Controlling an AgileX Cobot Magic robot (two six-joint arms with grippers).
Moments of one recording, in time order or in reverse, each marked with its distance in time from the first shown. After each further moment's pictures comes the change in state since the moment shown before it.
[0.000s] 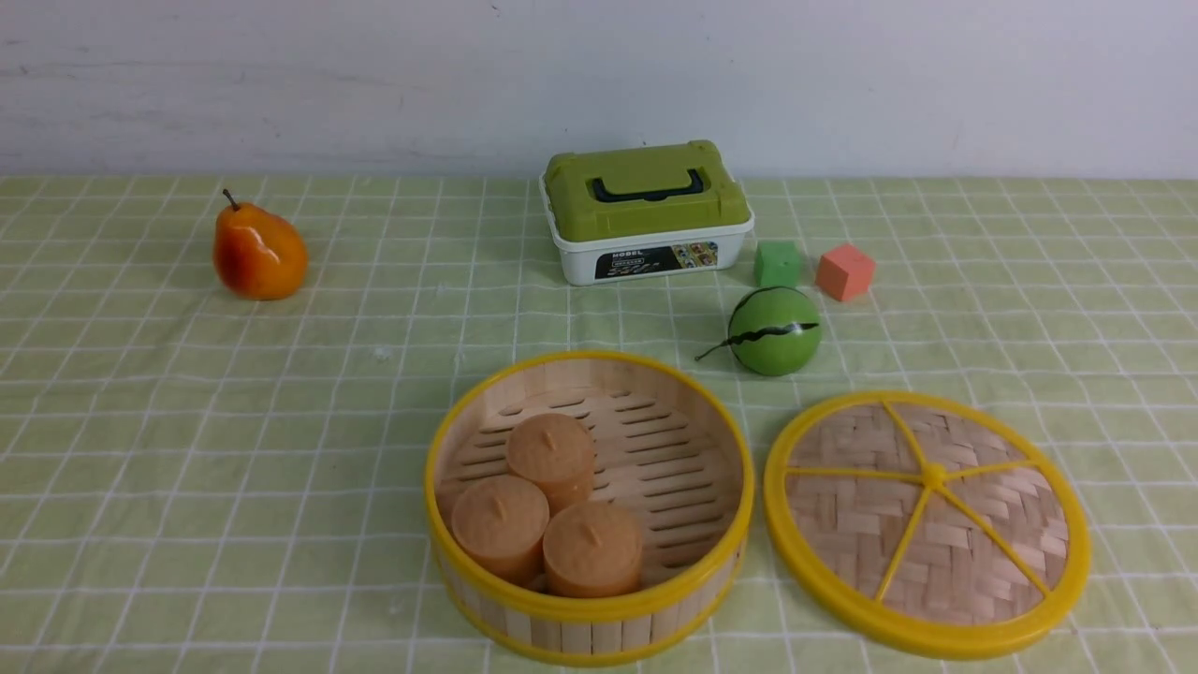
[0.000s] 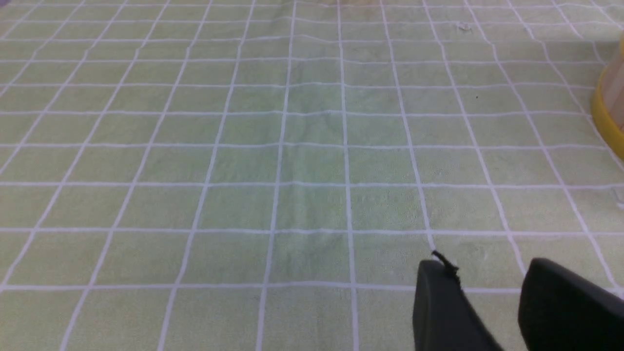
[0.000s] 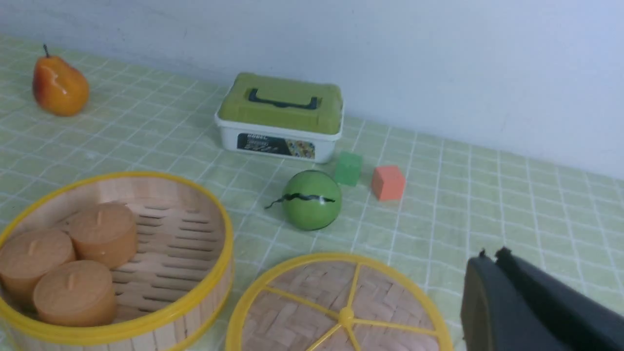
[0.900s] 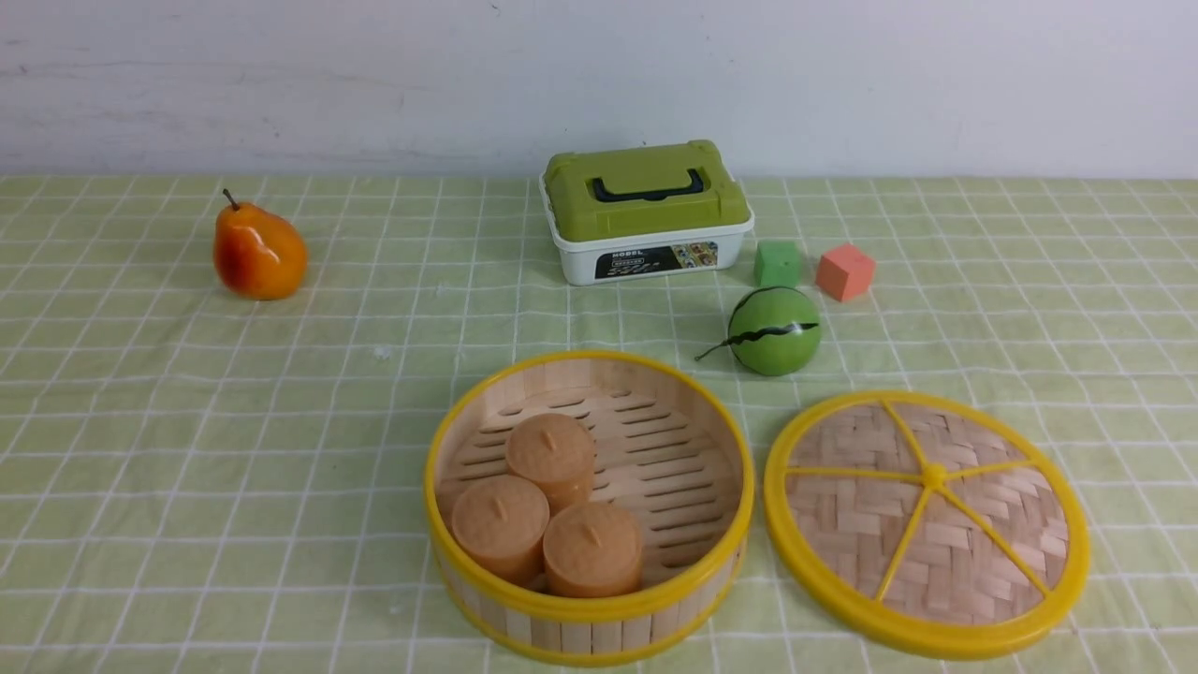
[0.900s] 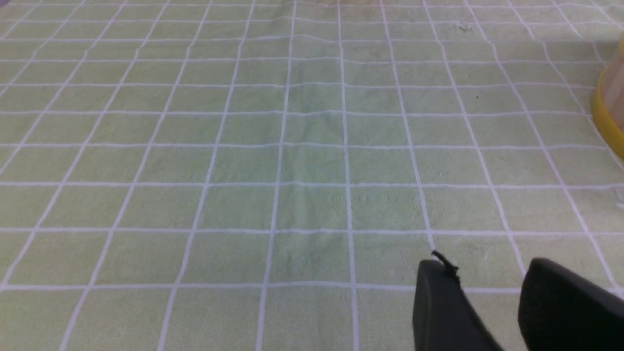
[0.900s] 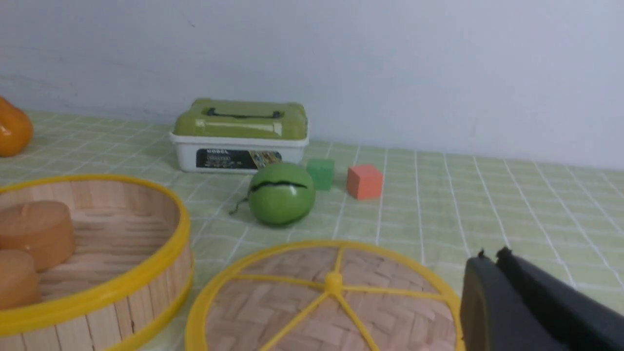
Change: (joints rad) right arm -0.064 -0.208 0.655 0.025 -0.624 0.062; left arm 0.000 0.000 0.000 0.000 0.000 0.000
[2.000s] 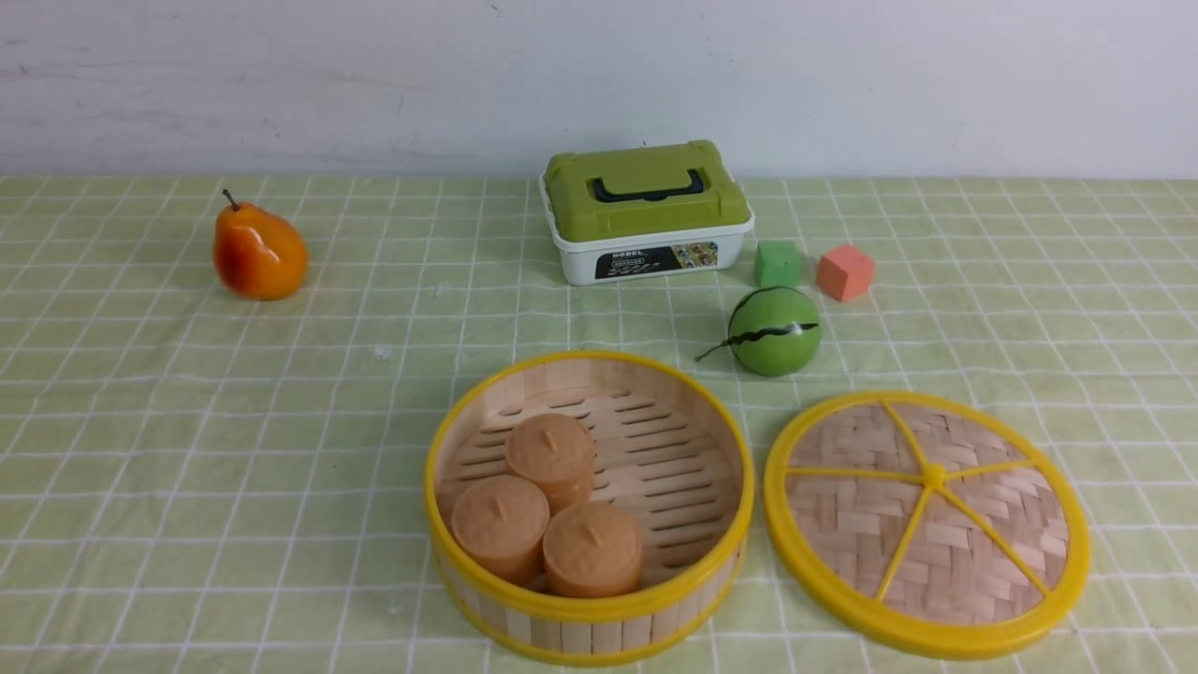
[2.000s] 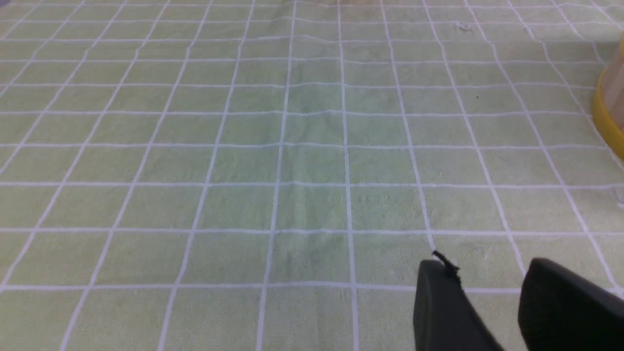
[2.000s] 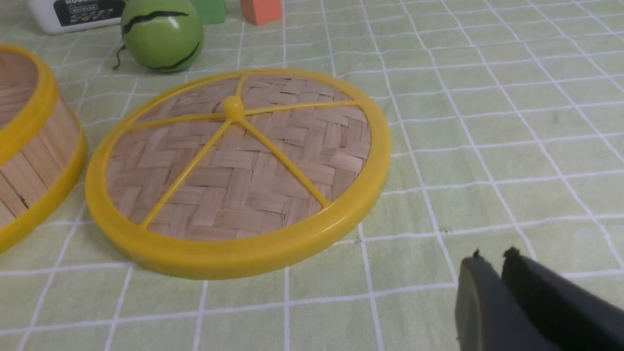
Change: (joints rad) right arm -0.144 -0.171 -0.004 -0.151 0.489 0.261; left arm 0.000 0.000 0.000 0.000 0.000 0.000
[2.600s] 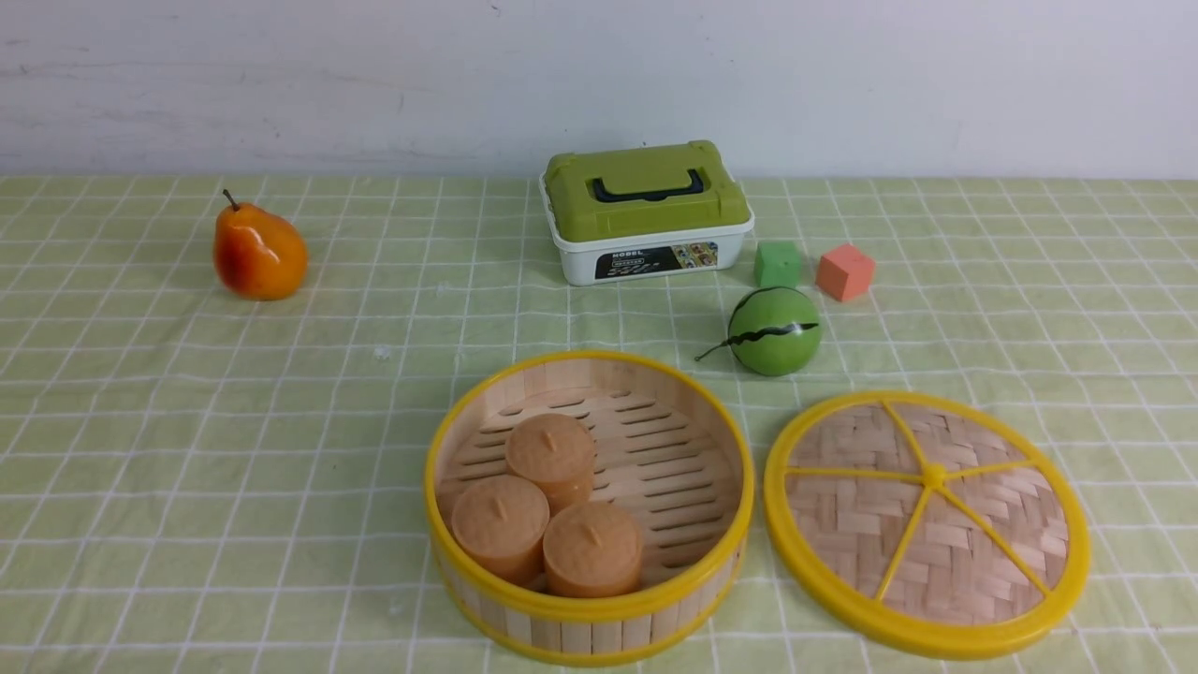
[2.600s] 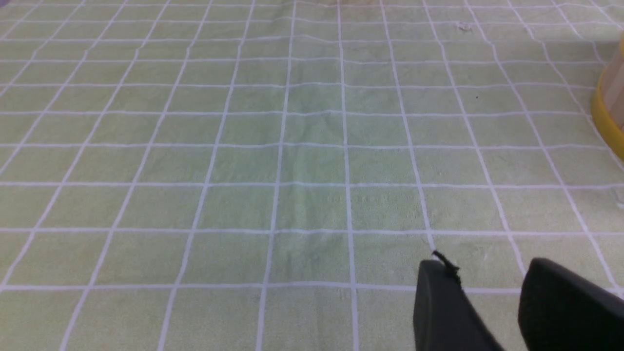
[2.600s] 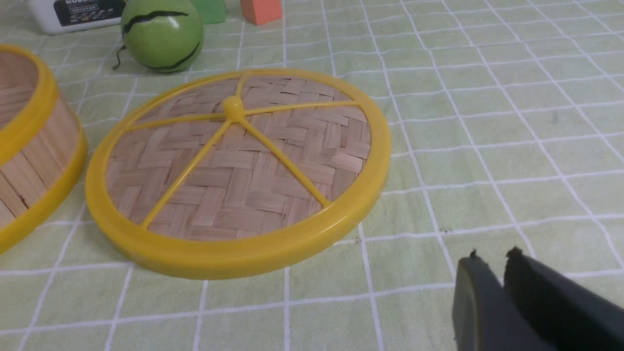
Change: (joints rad) right arm 0.000 0.000 0.000 0.000 0.001 0.000; left arm 0.000 0.000 0.000 0.000 0.000 0.000
